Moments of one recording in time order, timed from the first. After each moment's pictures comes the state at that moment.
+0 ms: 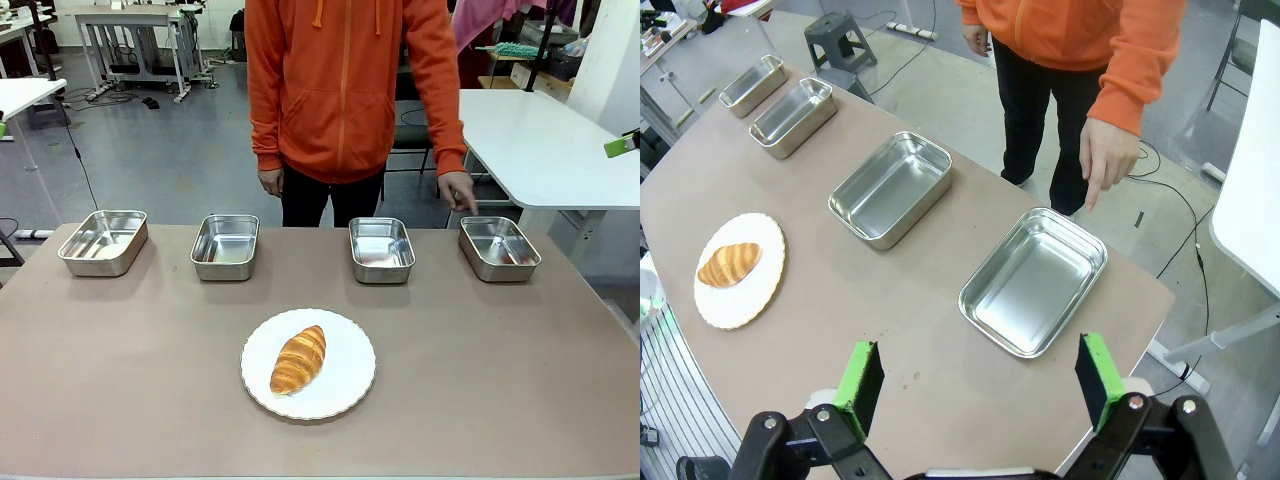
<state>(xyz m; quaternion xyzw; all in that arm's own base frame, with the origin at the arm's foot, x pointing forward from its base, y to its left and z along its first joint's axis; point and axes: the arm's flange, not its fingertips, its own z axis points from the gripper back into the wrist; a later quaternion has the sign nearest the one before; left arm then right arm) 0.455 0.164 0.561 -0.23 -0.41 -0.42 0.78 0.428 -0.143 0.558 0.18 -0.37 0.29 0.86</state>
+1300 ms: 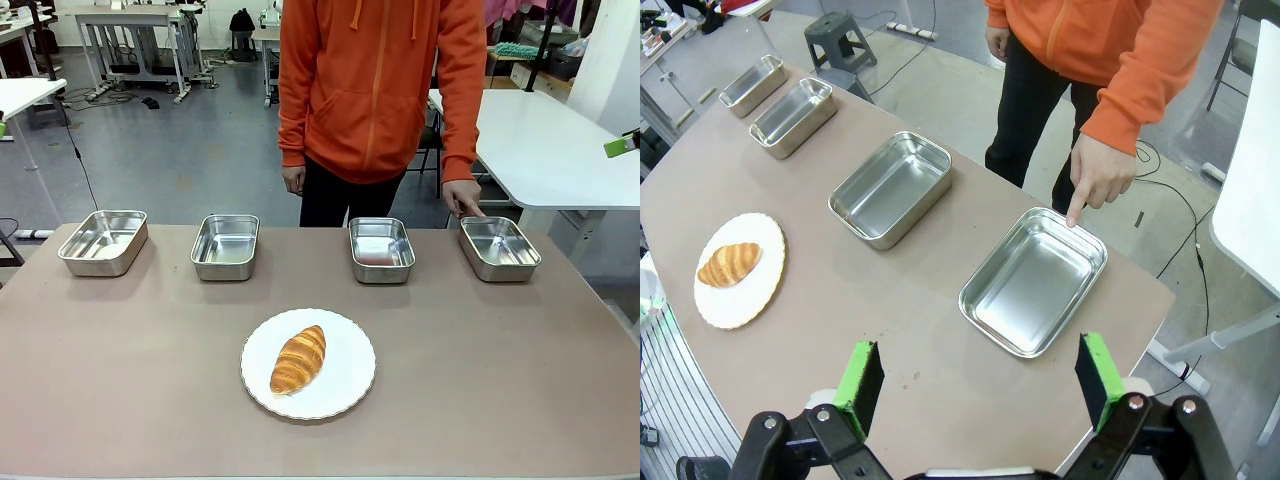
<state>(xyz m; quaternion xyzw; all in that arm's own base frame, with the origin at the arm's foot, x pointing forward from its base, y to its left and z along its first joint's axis) 0.455 0.164 0.561 -0.23 -0.41 -0.42 0.78 0.428 -0.143 0.558 0.18 -0.37 0.29 0.86</state>
